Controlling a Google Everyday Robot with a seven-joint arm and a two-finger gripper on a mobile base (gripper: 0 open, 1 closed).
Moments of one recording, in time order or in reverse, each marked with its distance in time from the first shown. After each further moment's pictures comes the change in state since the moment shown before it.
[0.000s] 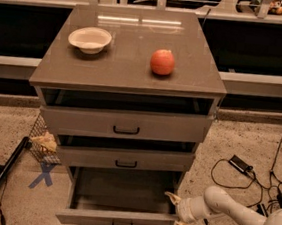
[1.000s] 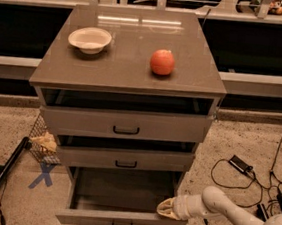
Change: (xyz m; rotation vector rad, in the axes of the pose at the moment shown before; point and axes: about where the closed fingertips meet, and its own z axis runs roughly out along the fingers) arm -0.017 -0.027 0.016 0.079 -0.103 0.028
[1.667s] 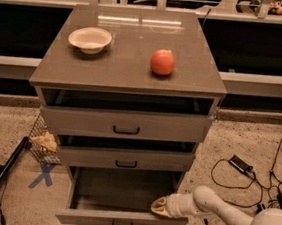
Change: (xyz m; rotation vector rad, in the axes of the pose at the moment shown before) arm -0.001 -0.011 0.032 0.030 0.017 0.030
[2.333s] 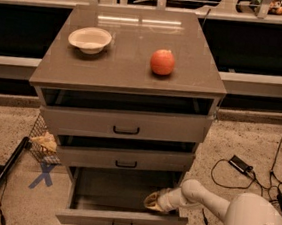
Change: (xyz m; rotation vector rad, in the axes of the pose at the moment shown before) arm 0.001 -0.020 0.046 -0.047 0.042 -0.031
